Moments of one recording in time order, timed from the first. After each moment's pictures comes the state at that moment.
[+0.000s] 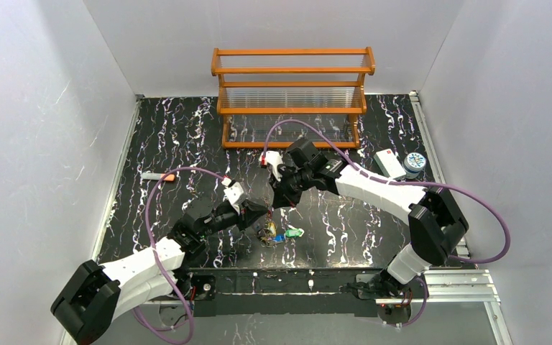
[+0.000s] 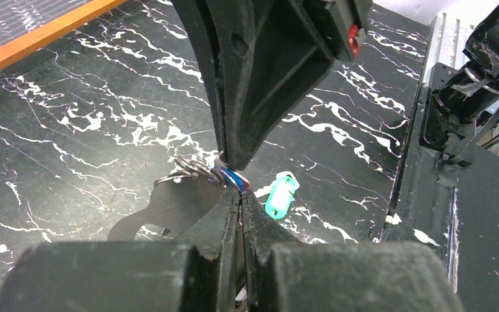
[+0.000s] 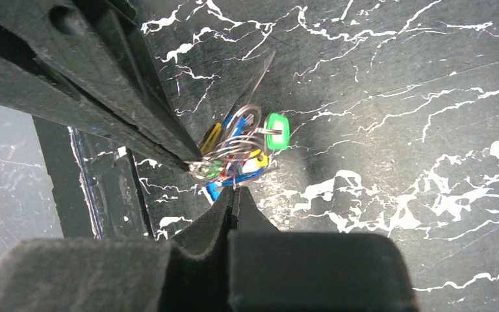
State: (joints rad) left arm -0.68 0.92 0.19 0.60 0.42 -0.12; right arm 0.85 1.58 1.15 -0.43 -0.56 -0.16
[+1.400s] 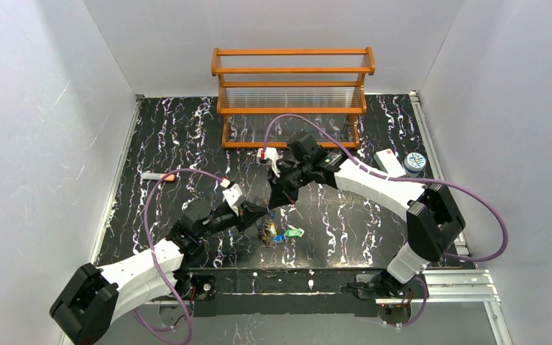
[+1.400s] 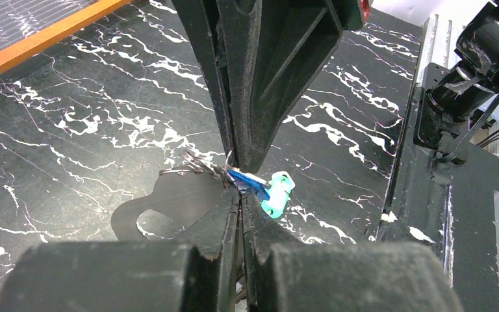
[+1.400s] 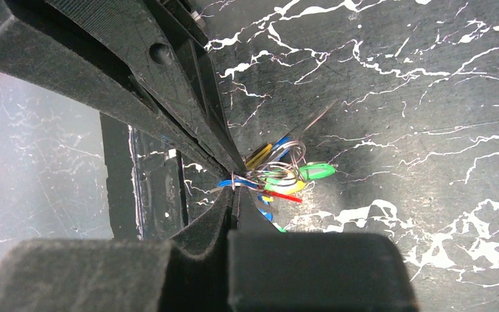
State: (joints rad) left arm -0.68 0.89 0.17 0.60 0.44 -0.12; right arm 0.82 1.60 1.22 -0.48 -0.76 -0.18
